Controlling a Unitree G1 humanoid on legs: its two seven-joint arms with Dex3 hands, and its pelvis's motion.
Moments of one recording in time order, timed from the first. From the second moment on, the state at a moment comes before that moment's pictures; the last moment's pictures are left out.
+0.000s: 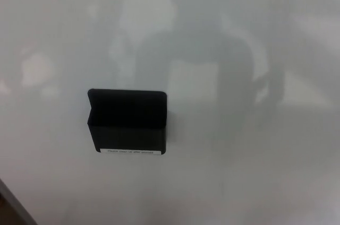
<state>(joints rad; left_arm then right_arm) 0.17 0.21 0.27 1.12 -0.07 -0.23 -0.20 0.10 -0.17 0.03 1.17 -0.15 -0.31 -0.04</state>
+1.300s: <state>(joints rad) 0.28 0.42 0.25 -0.19 -0.09 -0.40 -0.31 0.05 -0.14 0.05 1.25 -0.17 -0.52 -0.11</state>
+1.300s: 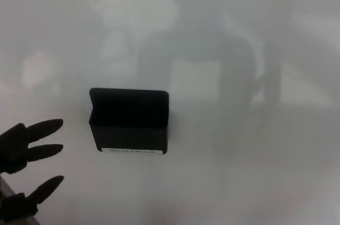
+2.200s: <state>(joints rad) -0.29 0.80 -0.14 -0.62 0.19 0.01 -0.55 0.03 -0.14 0.07 1.28 -0.20 -0.58 -0.14</state>
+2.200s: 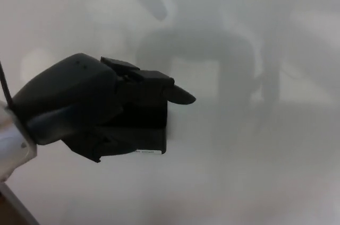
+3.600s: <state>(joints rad) -0.86 0.84 -0.57 -0.41 0.27 0.67 -1.02 0.03 -0.14 0.07 1.29 -0.21 -0.61 -0.16</state>
